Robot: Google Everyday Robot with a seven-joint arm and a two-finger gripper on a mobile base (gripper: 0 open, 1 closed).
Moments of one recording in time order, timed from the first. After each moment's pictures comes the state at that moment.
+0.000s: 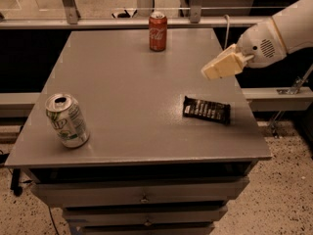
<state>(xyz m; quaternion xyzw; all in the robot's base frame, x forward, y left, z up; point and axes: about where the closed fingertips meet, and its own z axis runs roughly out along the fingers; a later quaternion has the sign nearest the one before) 0.537 -0.139 0.930 -0.47 0.78 0.30 0.29</state>
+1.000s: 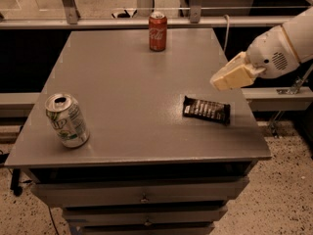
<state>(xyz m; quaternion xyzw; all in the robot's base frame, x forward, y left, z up) 0.513 -0.153 0.923 -0.51 0.76 0.26 0.29</state>
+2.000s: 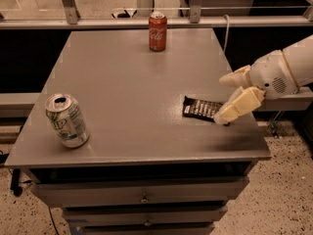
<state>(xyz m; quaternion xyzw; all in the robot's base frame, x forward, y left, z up) 0.504 -0.168 0.881 -0.51 0.76 0.26 0.31</state>
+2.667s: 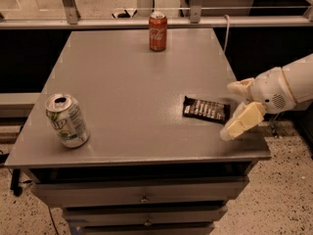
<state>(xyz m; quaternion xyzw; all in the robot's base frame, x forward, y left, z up) 0.496 -0.179 0.846 -0.50 0.76 0.26 0.30</state>
